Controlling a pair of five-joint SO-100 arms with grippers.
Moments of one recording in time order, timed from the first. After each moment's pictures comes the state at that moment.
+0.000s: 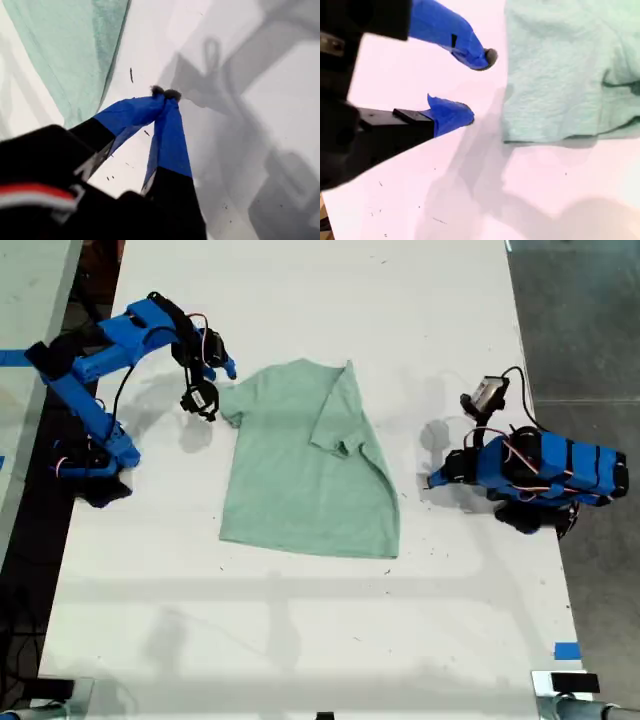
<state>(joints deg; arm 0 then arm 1) -58.8 95.4 108.0 63.6 45.0 13.3 200.8 173.8 81.1 -13.8</state>
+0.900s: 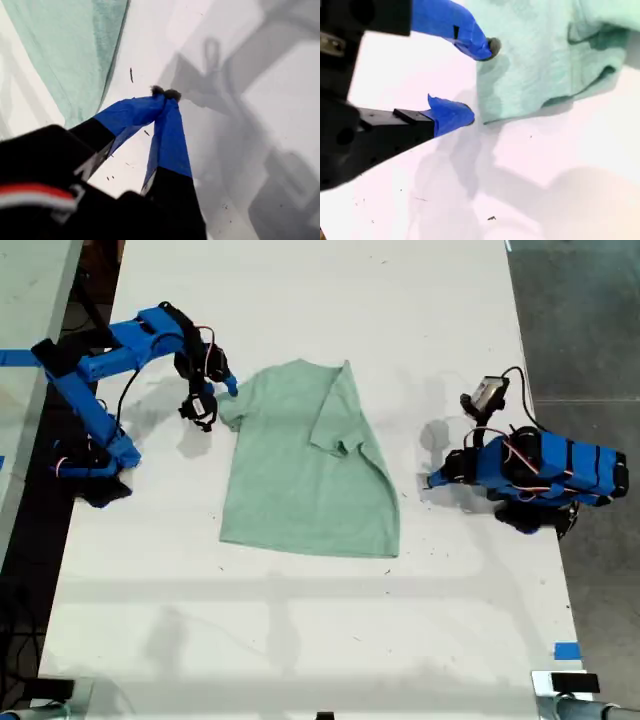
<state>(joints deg) -56.8 95.2 109.4 68.0 45.3 13.3 200.8 173.8 81.1 -13.8</state>
